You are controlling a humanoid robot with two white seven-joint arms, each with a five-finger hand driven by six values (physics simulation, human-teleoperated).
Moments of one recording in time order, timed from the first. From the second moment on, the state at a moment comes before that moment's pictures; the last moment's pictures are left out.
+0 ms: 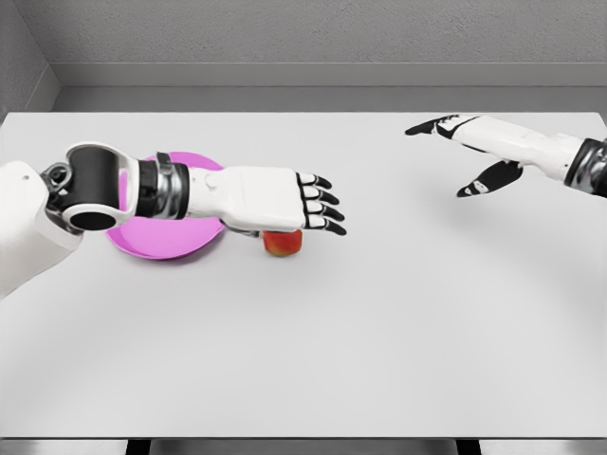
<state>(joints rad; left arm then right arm) -0.86 0.60 -0.87 -1.67 -0.56 -0.61 -0.57 -0.65 -0.68 0.45 -1.22 0.16 -0.59 0.61</state>
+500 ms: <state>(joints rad) -0.86 0.59 -0.88 -1.56 -0.59 -0.61 -0.58 -0.64 -0.68 0.45 -1.21 0.16 -0.59 0.61</state>
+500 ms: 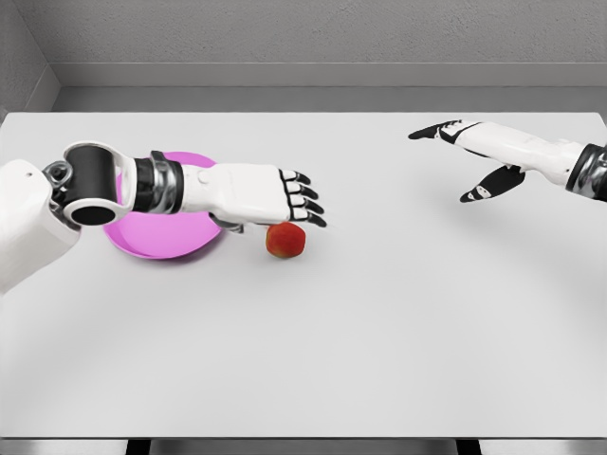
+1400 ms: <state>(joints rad) -0.87 0.50 -0.97 -1.42 -0.63 -0.61 -0.58 -0.64 -0.68 0.45 -1.20 0.16 -0.59 0.61</state>
